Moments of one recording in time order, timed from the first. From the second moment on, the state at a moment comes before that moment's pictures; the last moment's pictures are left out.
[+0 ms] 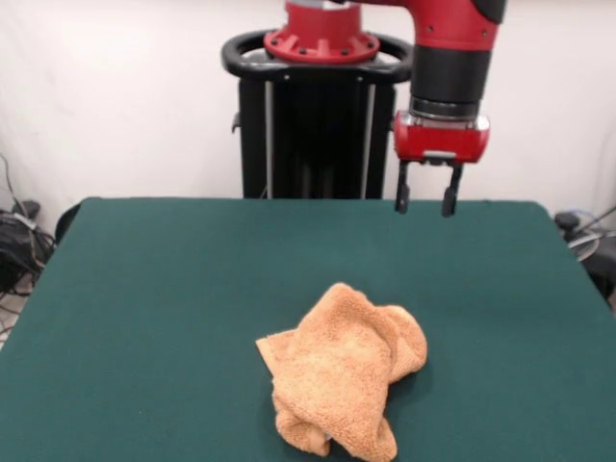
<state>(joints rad) -0.06 -0.80 -0.03 2.13 0.14 0.08 1.57</state>
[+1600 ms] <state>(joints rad) 0.15 -0.51 -0.29 1.78 0.15 -0.01 1.57</state>
